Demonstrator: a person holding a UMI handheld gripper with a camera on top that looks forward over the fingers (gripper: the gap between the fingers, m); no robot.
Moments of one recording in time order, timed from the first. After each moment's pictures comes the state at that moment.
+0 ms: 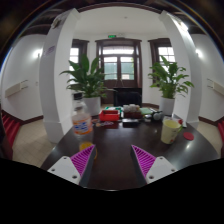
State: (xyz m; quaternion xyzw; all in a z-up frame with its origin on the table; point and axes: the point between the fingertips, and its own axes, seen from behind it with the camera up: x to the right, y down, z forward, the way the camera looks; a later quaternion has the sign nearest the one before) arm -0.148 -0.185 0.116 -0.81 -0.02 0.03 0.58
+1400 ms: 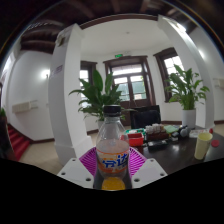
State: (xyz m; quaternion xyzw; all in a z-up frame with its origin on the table) arm -0.247 -0.060 0.150 -0.72 -0.03 0.11 0.68
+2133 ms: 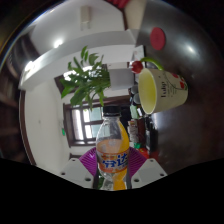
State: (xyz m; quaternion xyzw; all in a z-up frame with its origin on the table) arm 0.005 -0.002 0.191 -0.44 0.54 0.52 0.49
